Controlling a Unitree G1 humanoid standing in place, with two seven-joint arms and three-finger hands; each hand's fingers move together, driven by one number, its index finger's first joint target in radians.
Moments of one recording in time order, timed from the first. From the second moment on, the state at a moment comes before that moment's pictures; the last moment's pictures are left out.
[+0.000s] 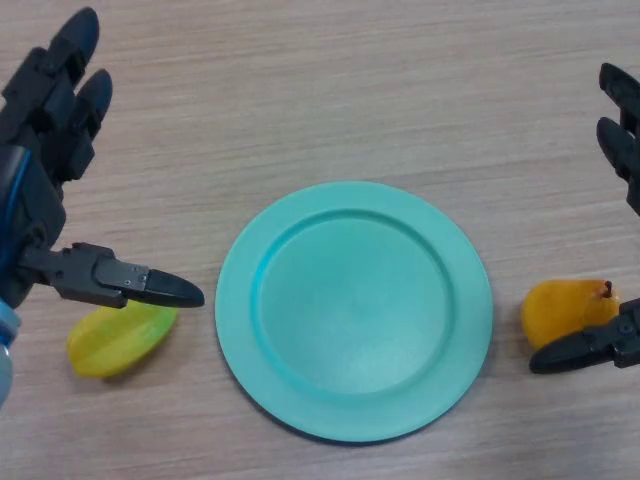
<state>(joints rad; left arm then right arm) -0.12 0.33 0.21 -0.47 -0.22 0.31 -0.21 -0.01 -0.26 -0.18 -0.73 -0.03 0.47 0.34</state>
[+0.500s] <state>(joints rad) -0.09 0.33 0.22 -0.51 -0.23 0.31 -0.21 0.02 -0.26 -0.18 -0.73 -0.03 0.47 0.34</state>
